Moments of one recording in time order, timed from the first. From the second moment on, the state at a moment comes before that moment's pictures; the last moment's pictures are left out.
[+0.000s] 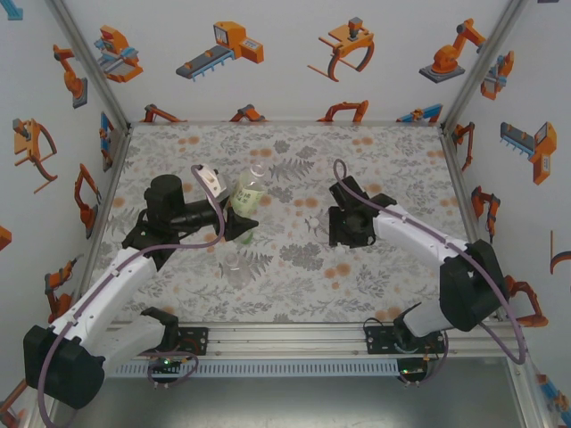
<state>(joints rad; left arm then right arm) -0.44 0.99 0.75 -0.03 0.78 0.21 0.57 1.47 0.99 -0.73 0.07 0.53</state>
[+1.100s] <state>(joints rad) -0.44 0.99 0.76 -0.05 0.78 0.21 0.50 1.68 1.11 -0.69 0.03 0.46</state>
